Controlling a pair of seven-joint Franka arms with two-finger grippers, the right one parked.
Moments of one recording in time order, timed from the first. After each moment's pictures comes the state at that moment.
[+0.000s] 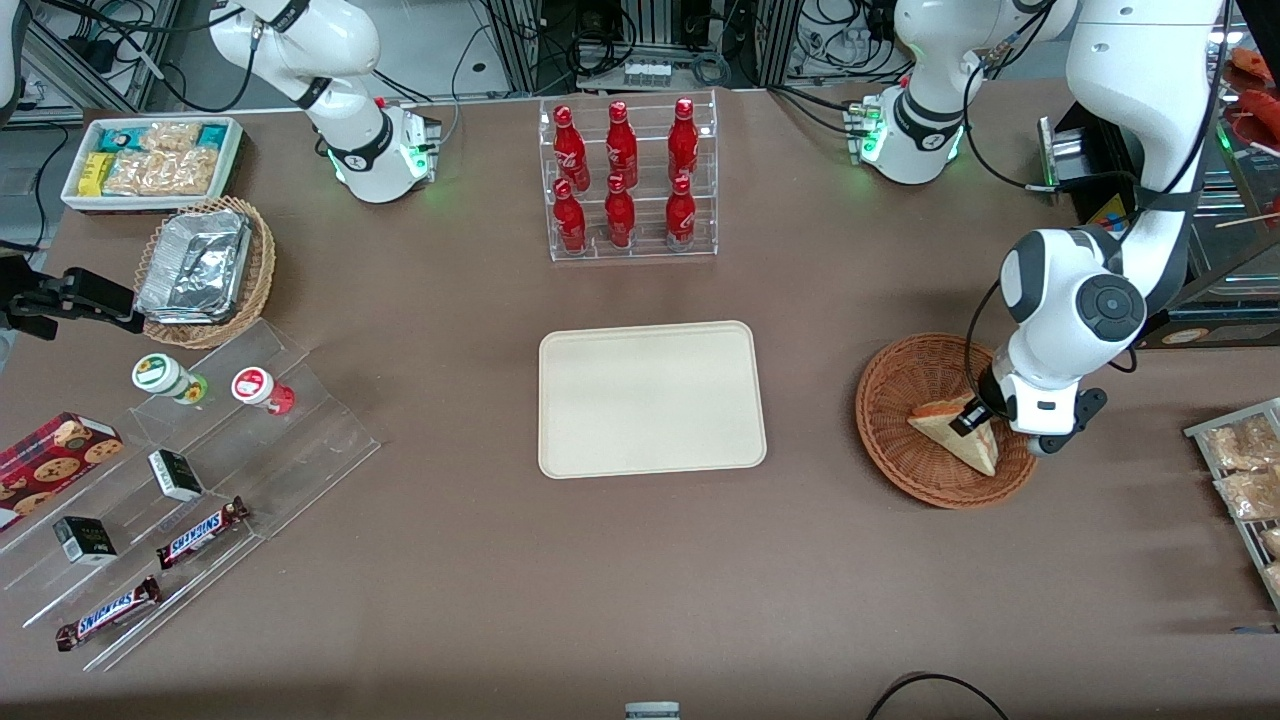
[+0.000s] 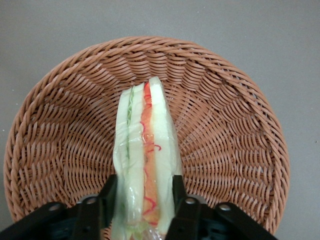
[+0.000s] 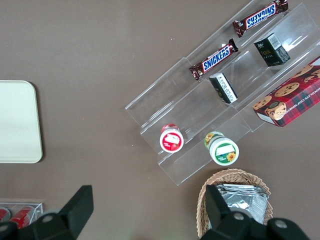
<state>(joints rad) 0.00 0.27 -0.06 -2.18 0.04 2.50 -0.77</state>
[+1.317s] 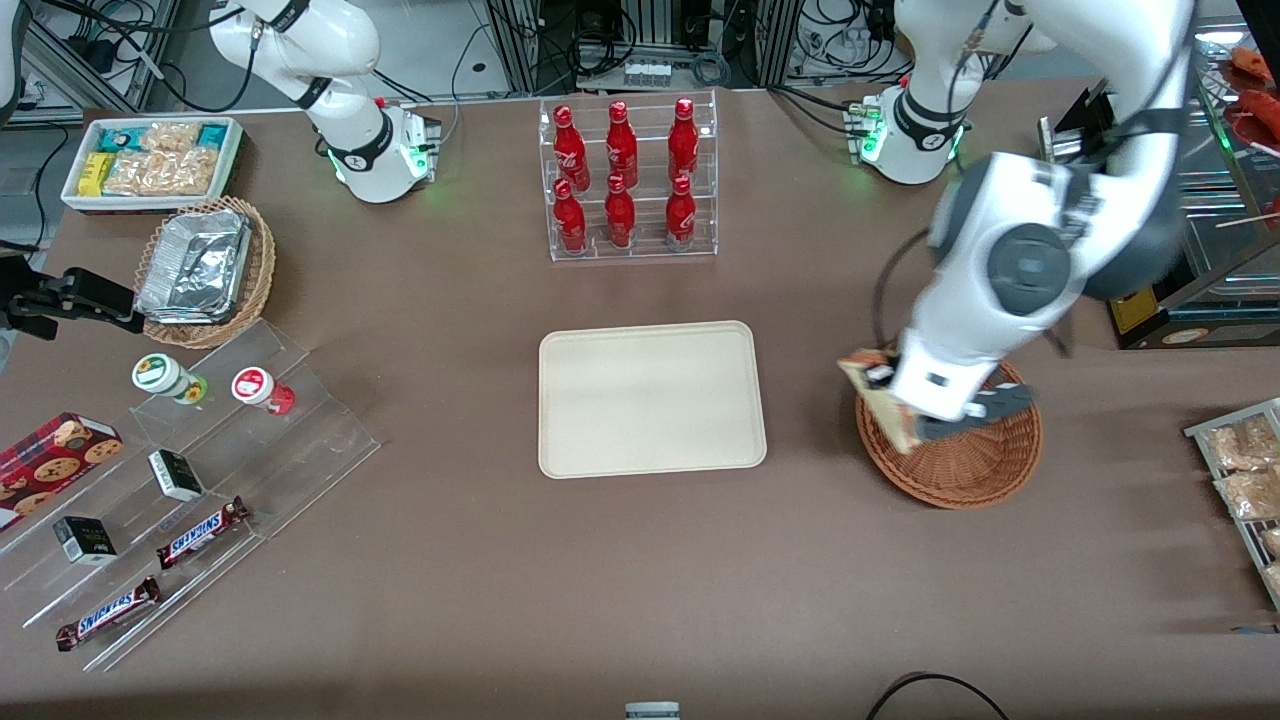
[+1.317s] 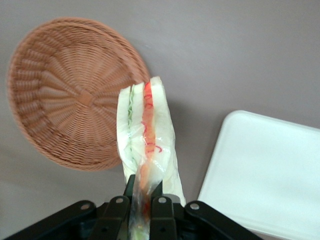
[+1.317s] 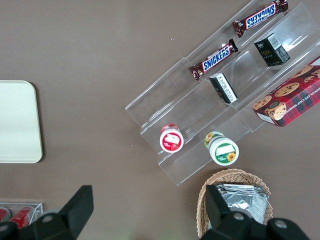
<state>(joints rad) -0.34 0.27 -0.09 -1.67 0.04 1.81 -0.67</state>
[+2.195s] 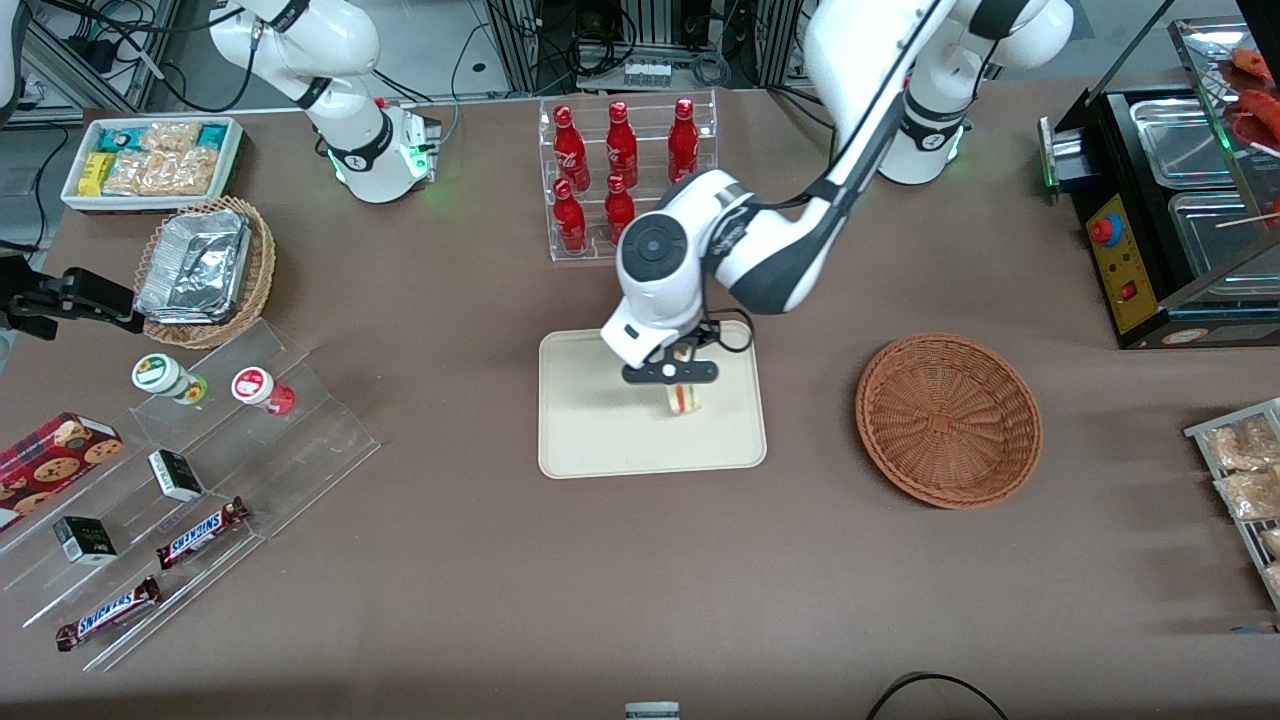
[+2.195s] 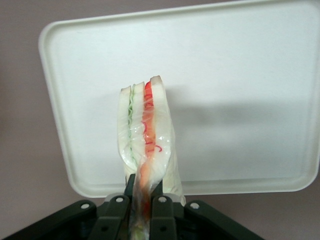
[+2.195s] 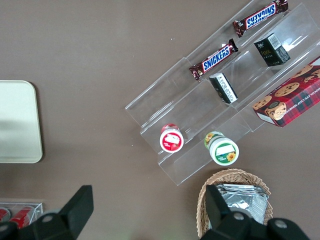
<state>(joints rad) -0.74 0.60 -0.09 -1.50 0.03 1.99 -0.79</state>
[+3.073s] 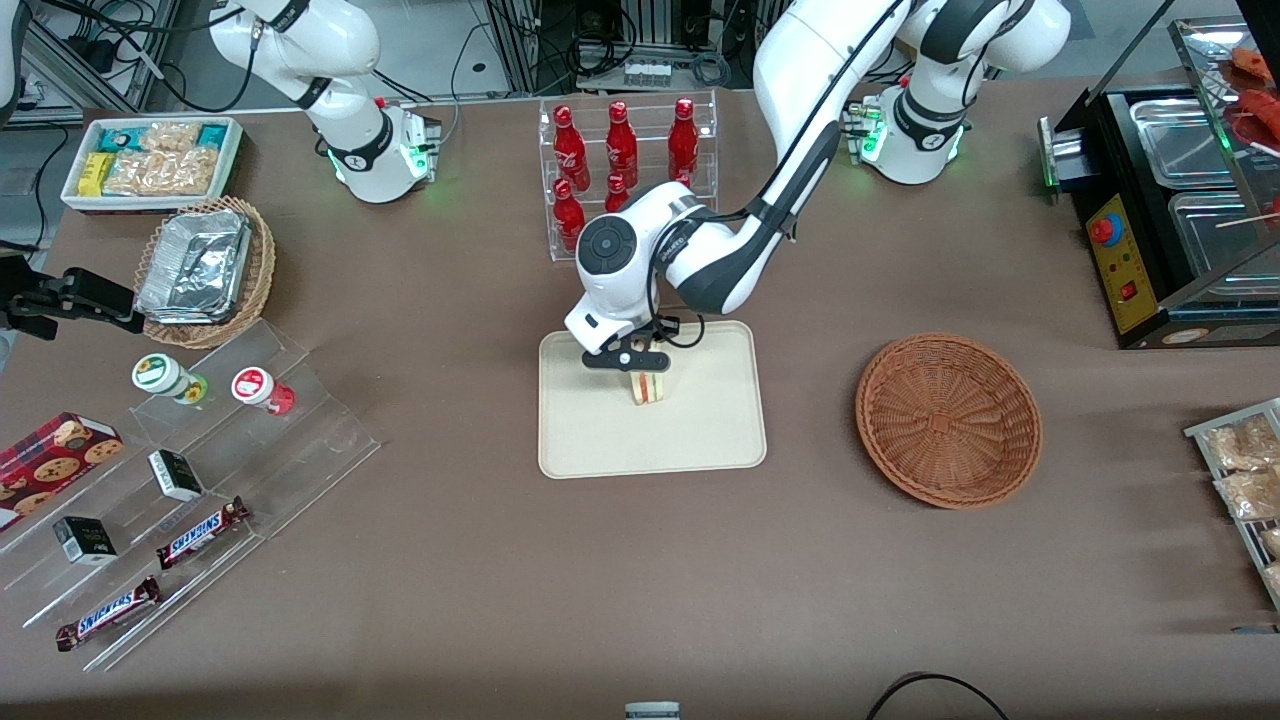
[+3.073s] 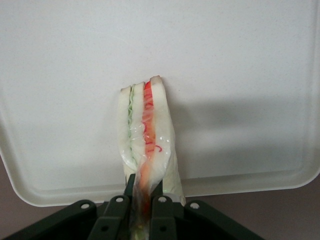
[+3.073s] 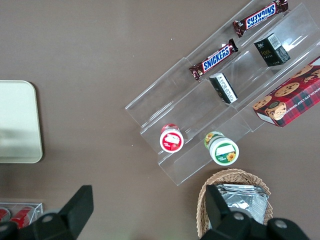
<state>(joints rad) -0.82 0.69 -0.08 -1.50 0.03 2.07 -0.82</state>
